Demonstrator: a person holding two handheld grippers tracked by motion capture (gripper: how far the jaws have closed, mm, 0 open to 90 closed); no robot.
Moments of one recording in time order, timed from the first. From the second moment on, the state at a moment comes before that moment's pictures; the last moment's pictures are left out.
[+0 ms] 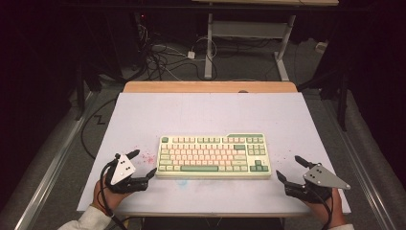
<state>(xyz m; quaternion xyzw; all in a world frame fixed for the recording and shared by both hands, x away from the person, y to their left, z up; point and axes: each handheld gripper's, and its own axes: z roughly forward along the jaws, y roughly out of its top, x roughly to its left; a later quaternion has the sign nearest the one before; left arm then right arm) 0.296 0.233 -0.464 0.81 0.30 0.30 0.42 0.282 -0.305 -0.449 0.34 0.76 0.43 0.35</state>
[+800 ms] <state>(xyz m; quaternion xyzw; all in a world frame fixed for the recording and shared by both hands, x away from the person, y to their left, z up) 0.297 0.231 -0.464 0.80 0.30 0.30 0.42 0.288 -0.305 -0.437 0.34 0.77 0.42 0.34</state>
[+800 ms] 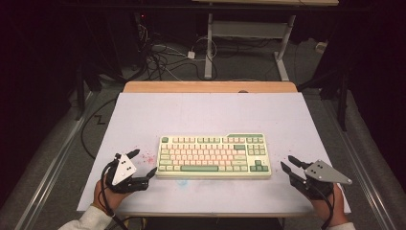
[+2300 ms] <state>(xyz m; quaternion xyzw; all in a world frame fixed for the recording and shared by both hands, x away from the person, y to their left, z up) 0.290 0.232 -0.463 0.81 0.32 0.28 0.41 0.355 -0.194 -0.456 0.25 0.88 0.34 0.21</state>
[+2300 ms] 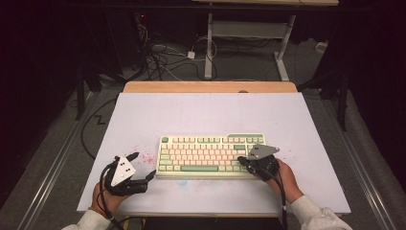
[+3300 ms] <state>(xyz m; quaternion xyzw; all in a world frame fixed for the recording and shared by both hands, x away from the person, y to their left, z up) 0.343 0.160 -0.437 0.88 0.26 0.18 0.36 0.348 -0.198 -0.458 0.25 0.88 0.34 0.23</state>
